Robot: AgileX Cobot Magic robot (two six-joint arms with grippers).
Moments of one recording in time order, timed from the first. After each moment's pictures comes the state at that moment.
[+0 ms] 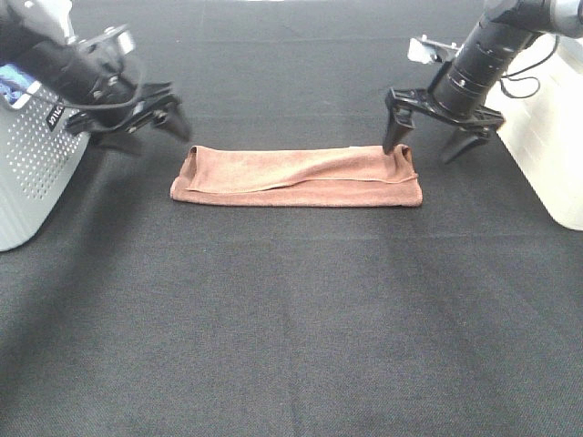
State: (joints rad) left arm -0.12 2.26 -1.68 -0.60 0.67 0.25; right arm 0.09 2.43 -2.07 0.32 1.07 -0.08
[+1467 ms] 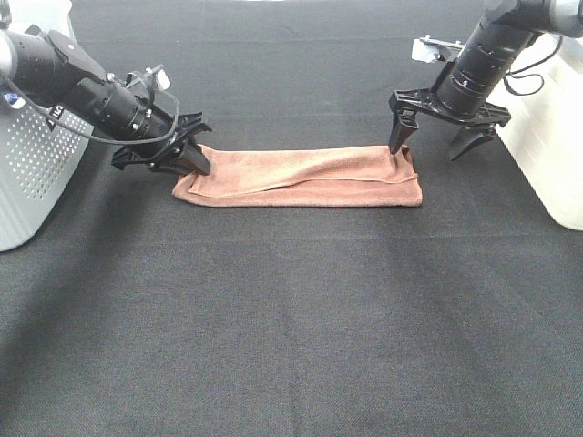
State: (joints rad) left arm -0.15 2.41 -1.79 -0.78 0.74 0.40; right arm 0.09 2.43 -2.07 0.28 1.04 -0.08
